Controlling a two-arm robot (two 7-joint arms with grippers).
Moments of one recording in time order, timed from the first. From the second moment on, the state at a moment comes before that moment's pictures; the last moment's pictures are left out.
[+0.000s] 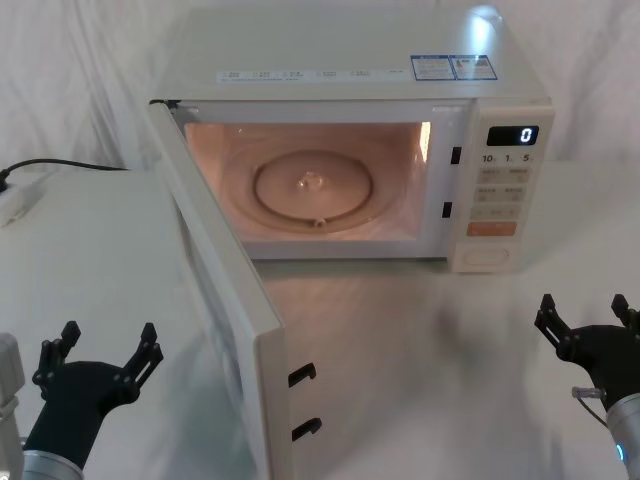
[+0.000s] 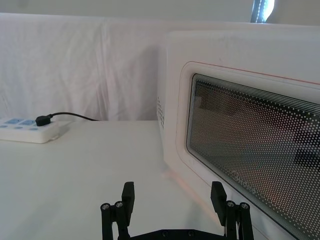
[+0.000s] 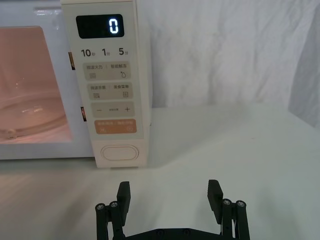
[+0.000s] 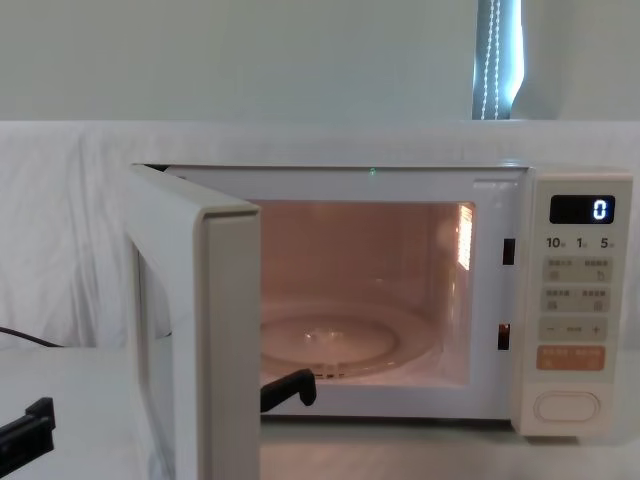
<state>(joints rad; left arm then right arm) 0.27 0.24 0.04 -1.85 -0.25 -0.02 -0.02 -0.11 0.00 0.02 -1.68 0.05 0.03 0.02</state>
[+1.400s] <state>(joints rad) 0.26 0.24 0.02 -1.92 -0.23 0.07 -0.09 -0.11 0.00 0.02 -1.68 0.05 0.03 0.02</state>
